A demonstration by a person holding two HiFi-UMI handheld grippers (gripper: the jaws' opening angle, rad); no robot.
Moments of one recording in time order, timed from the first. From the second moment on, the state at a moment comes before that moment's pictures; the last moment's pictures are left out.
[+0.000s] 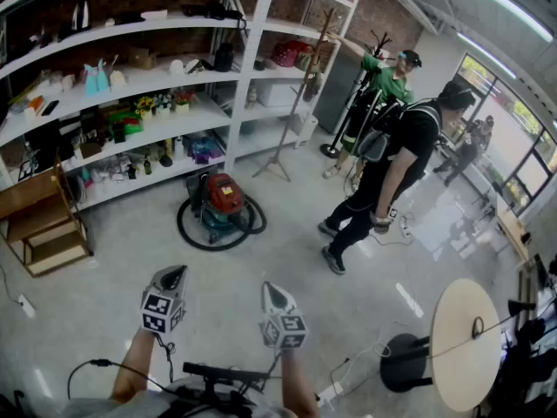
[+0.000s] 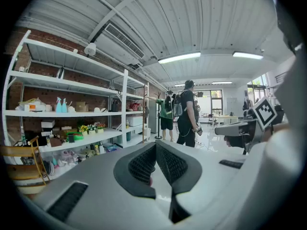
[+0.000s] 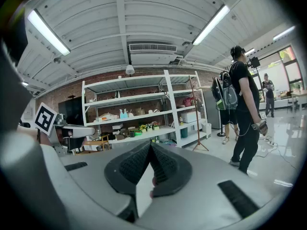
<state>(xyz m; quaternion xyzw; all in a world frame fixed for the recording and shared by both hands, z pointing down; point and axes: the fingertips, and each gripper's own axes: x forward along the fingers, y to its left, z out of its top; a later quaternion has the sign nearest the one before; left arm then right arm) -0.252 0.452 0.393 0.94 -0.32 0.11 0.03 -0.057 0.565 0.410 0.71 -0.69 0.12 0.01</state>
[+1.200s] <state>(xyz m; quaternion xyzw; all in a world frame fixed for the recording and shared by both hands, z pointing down) -0.303 0.417 0.410 0.94 -0.31 0.10 0.04 -0.103 0.533 0.406 0.73 -0.67 0.13 0.04</state>
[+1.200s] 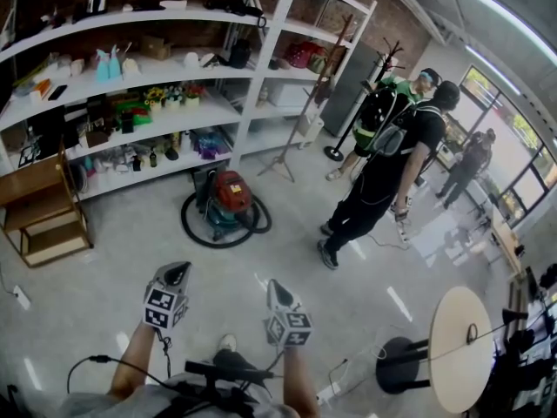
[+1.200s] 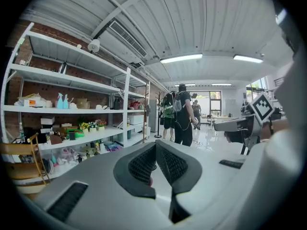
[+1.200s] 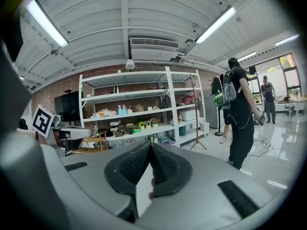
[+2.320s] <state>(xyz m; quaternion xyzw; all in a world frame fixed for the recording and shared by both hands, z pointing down) -0.188 0.251 0.406 0.93 -0.35 0.11 0.04 0.020 0.348 0.414 0.70 -0.70 0.14 0.03</state>
